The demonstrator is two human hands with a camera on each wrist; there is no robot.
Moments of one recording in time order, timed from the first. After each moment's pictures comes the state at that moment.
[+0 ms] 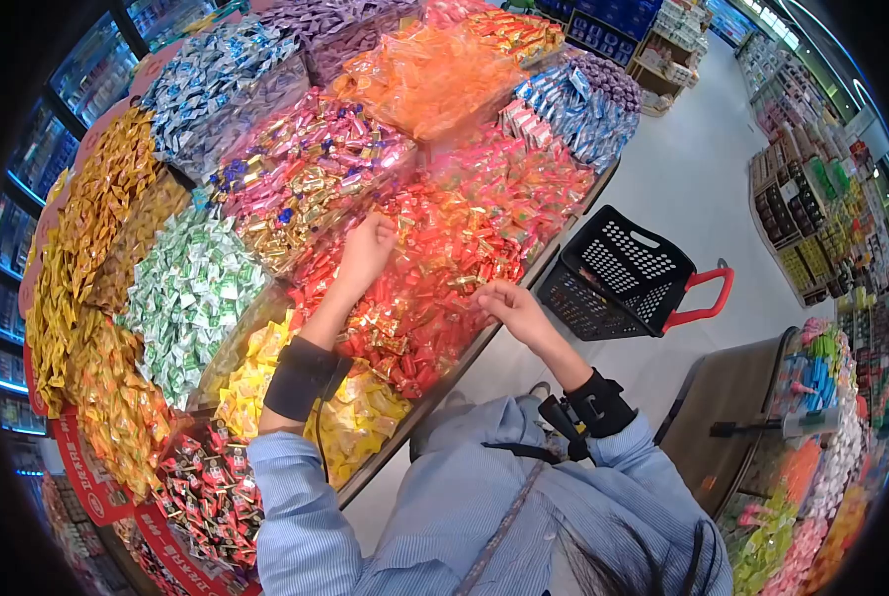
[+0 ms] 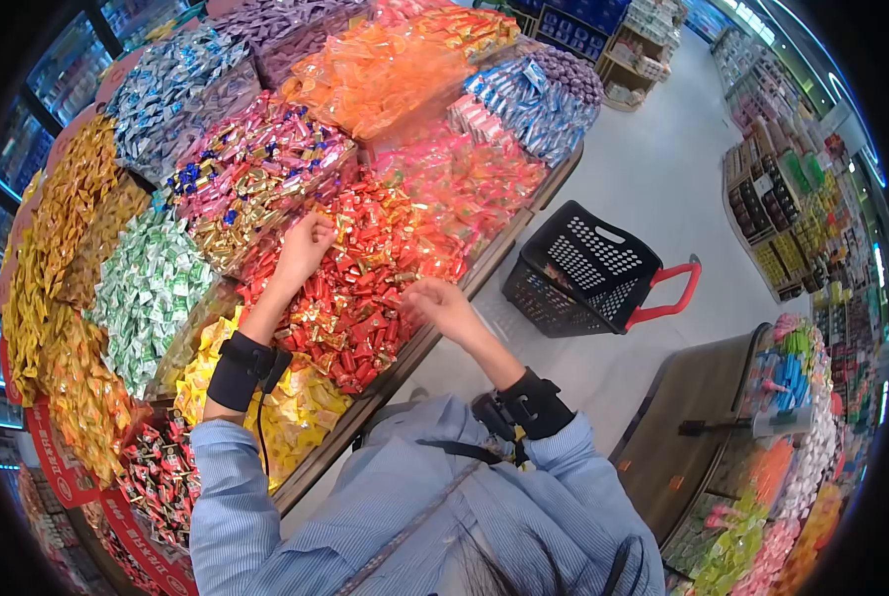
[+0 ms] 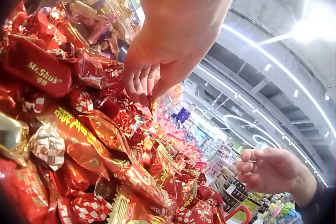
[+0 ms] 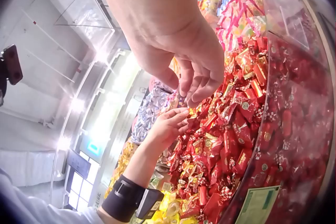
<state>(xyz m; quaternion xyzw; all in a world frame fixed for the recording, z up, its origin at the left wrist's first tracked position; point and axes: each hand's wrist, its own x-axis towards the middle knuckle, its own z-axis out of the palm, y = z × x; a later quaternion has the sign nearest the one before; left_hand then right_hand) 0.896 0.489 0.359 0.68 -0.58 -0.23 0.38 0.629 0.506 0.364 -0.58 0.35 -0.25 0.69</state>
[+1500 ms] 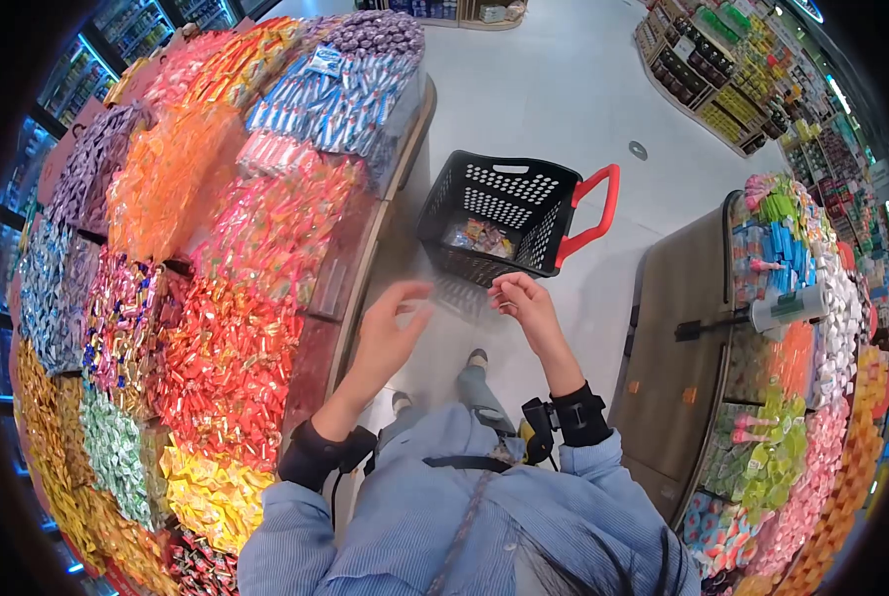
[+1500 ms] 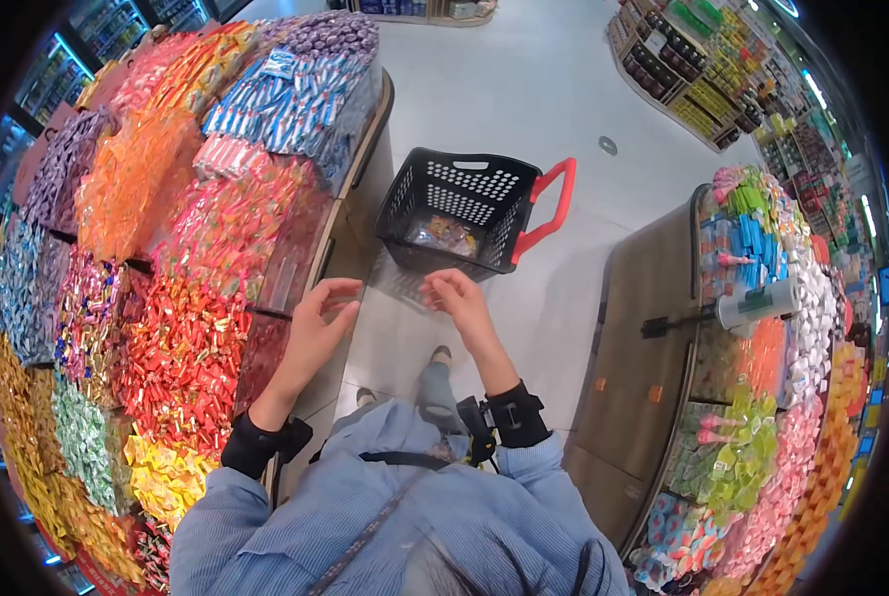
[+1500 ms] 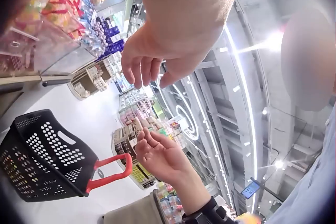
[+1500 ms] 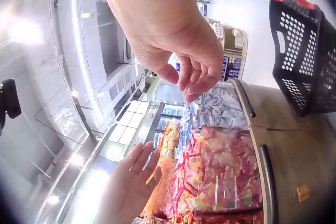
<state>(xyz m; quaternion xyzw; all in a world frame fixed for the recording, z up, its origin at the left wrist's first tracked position) 0.515 0.461 0.384 0.46 -0.64 -0.48 0.39 0.291 0.472 0.326 -0.33 0.50 -0.50 0.63</state>
